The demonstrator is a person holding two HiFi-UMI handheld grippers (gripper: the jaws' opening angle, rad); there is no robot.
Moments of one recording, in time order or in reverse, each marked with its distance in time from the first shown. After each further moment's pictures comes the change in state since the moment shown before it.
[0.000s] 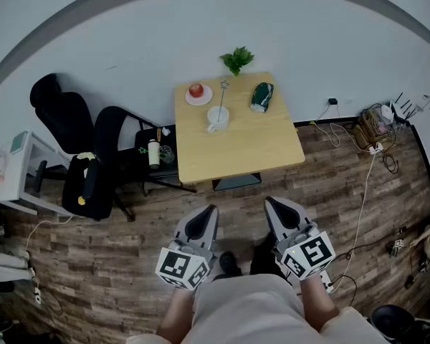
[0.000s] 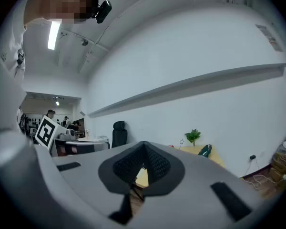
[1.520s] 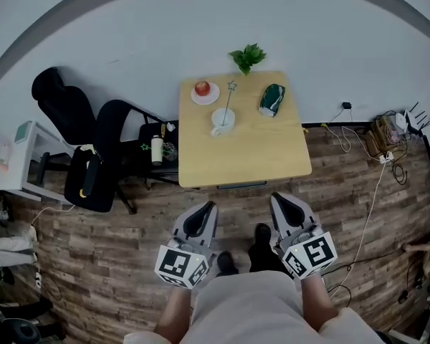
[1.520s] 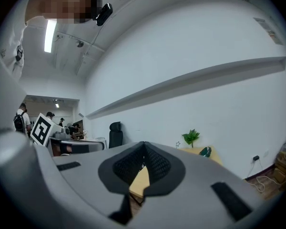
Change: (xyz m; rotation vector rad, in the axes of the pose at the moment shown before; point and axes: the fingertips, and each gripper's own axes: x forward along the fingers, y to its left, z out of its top) left arm 0.069 0.032 0.009 0.039 0.051 0.085; right arm 0.052 -0.075 0.006 0.026 -0.009 0.009
